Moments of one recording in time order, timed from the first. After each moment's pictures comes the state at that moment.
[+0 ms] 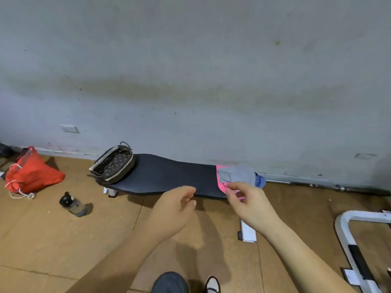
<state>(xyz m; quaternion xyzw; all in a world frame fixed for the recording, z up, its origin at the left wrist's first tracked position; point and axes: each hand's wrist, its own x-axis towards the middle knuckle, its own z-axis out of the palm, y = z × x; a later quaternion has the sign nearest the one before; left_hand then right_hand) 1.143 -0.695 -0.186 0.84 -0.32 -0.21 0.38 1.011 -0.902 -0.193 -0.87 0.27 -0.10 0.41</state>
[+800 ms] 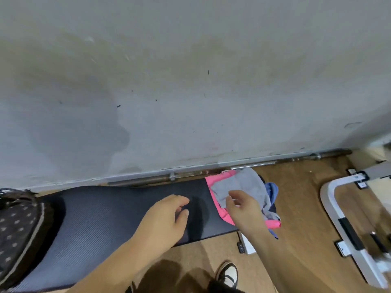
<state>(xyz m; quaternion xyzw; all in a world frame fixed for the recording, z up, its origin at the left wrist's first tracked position) 1.530 -0.916 -0.455 0.78 -0.46 -0.32 0.28 1.340 -1.081 -0.491 -0.71 0.59 -0.08 0.39</state>
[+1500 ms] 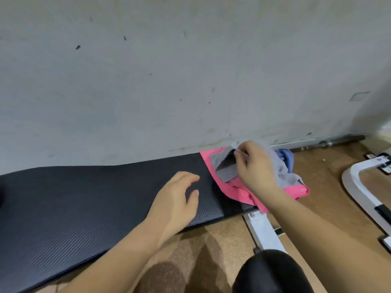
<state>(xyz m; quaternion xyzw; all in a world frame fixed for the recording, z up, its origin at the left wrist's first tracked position) 1.442 -0.937 -0.691 0.74 -0.52 -0.17 0.38 1.284 -1.138 -0.683 -0.84 0.43 -0.32 0.14</state>
